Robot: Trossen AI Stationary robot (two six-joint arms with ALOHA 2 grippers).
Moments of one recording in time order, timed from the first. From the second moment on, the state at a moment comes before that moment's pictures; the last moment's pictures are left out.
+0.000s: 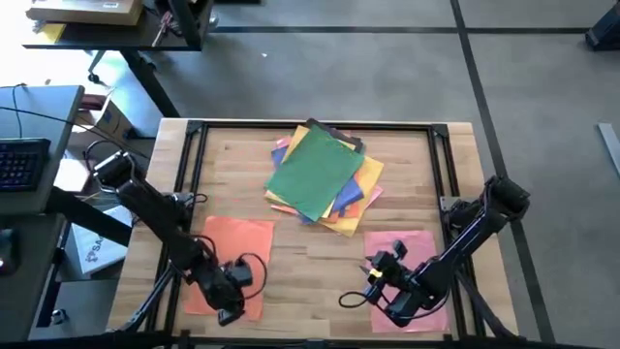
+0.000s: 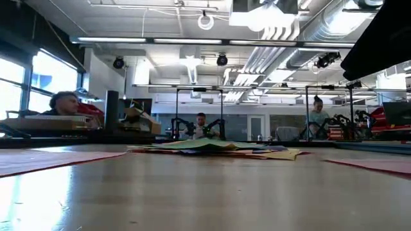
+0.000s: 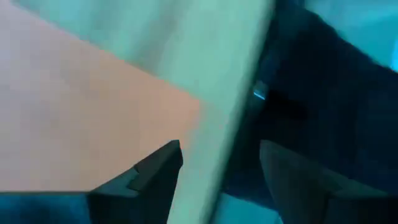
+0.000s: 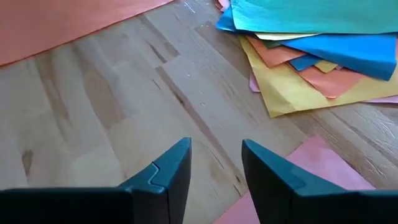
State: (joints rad) left arm -0.79 1.46 0.91 -0.54 -0.12 -1.23; right arm 0.82 1.72 1.10 -0.72 0.83 1.36
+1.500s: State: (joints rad) left arm -0.82 1.50 0.83 -0.64 -0.40 -1.52; right arm 0.49 1.73 1.10 -0.31 0.72 0.38
